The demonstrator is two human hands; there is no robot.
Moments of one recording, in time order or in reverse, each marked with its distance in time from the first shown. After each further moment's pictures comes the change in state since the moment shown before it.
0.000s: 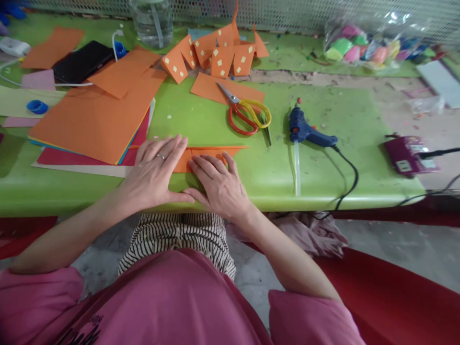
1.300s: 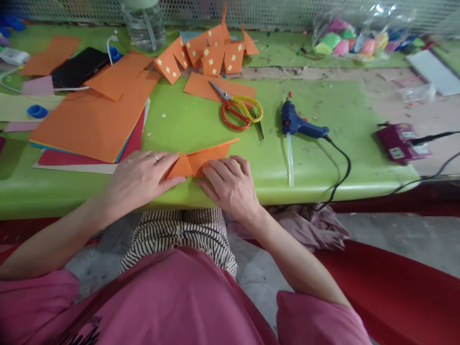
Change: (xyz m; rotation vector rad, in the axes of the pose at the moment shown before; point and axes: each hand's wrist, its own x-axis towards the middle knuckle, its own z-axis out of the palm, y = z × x) left_hand -0.004 0.006 -0.019 0.209 -0.083 0.016; right_hand -0.023 0.004 -0.015 -0.154 0.261 -0.040
